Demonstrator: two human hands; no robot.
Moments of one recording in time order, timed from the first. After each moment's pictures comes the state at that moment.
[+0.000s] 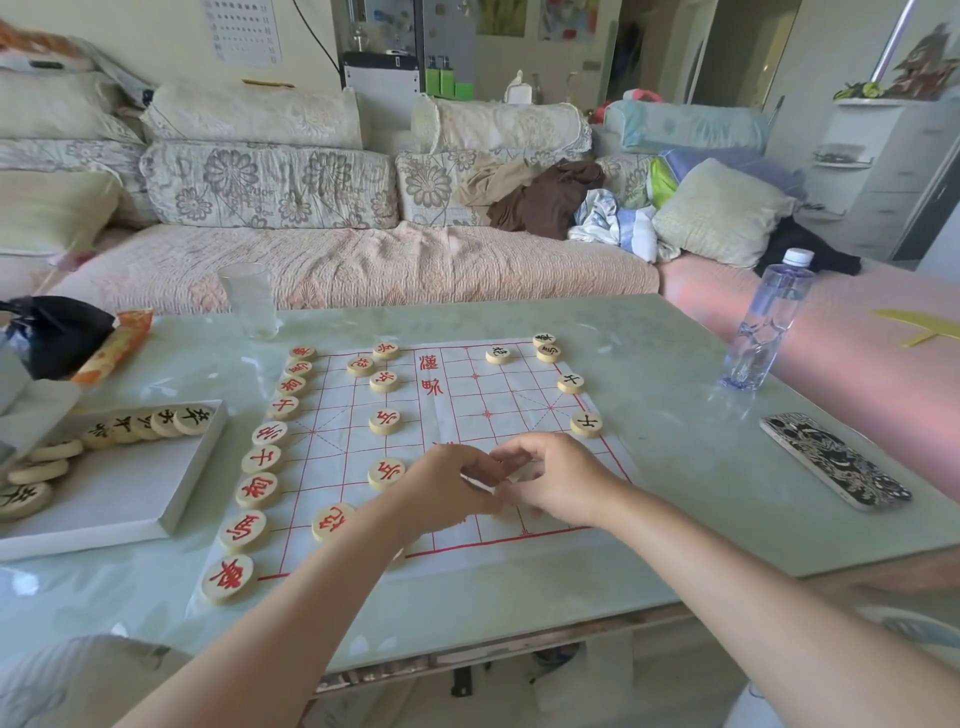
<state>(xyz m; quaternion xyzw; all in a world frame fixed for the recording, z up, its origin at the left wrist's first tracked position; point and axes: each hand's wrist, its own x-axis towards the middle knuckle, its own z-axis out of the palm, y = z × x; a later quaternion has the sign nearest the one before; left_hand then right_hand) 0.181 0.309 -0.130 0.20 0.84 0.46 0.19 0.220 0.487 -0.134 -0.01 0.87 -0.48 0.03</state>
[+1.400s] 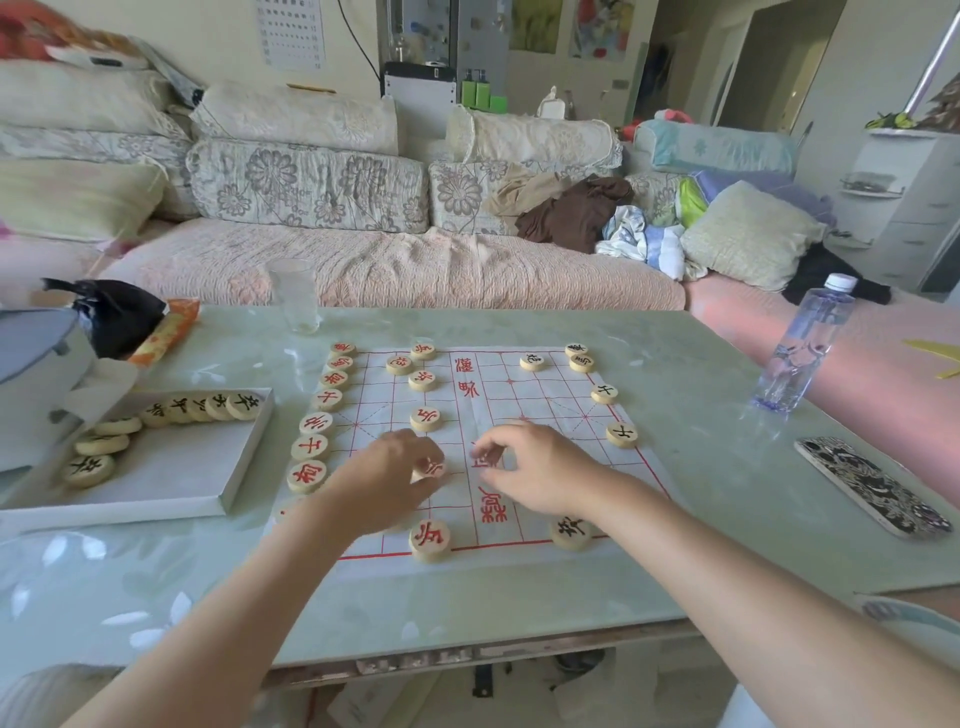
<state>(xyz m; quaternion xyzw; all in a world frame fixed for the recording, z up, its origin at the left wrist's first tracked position) 0.166 0.209 -0.125 0.29 0.93 0.21 -0.03 0.209 0.421 -0.100 -0.10 0.96 -0.25 0.00</state>
